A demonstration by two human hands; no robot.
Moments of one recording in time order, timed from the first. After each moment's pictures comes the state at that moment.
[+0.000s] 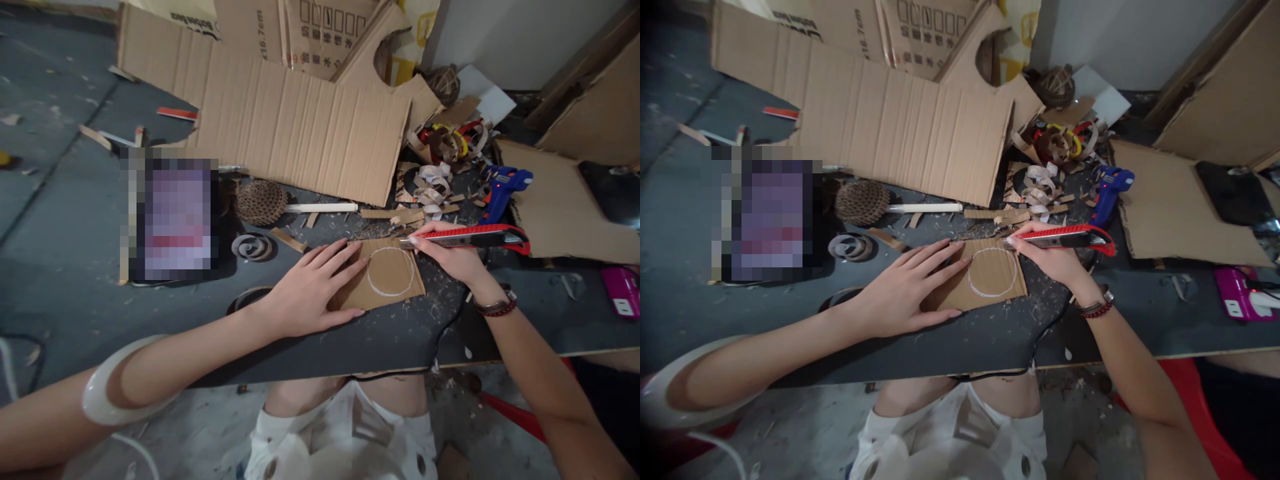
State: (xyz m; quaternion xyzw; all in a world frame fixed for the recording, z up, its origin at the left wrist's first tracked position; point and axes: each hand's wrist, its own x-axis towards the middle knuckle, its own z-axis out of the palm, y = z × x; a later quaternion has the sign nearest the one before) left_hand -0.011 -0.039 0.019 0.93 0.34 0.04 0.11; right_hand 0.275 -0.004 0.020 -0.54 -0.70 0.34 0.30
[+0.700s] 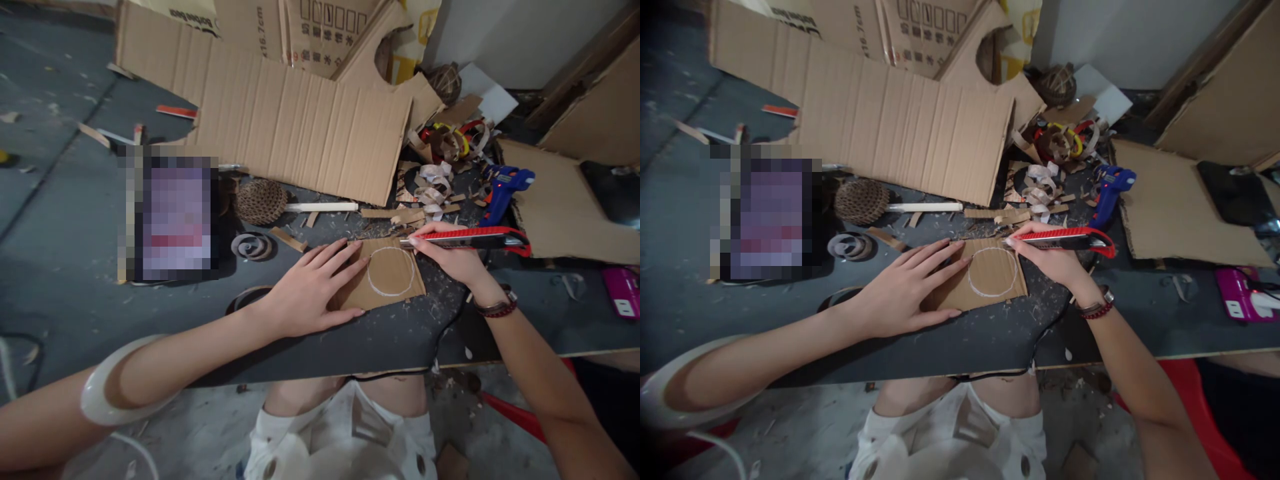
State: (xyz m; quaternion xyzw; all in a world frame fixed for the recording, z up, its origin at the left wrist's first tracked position) left_hand -0.012 -0.039 0.017 0.93 0.34 0.04 0.11; right_hand 0.272 -0.005 0.023 -0.54 -0.71 0.34 0.30
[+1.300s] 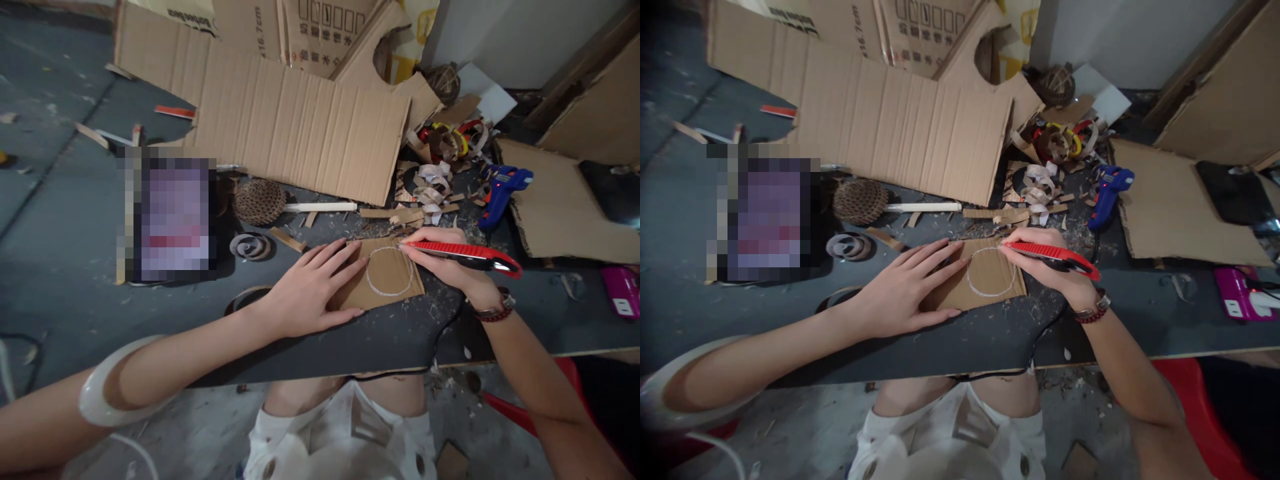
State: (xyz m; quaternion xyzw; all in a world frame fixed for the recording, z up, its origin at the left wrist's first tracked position) left_hand -0.010 -0.039 0.019 0.93 0.35 0.04 0.11; right_hand 0.262 -0.013 0.040 -0.49 -0.78 0.28 0.27
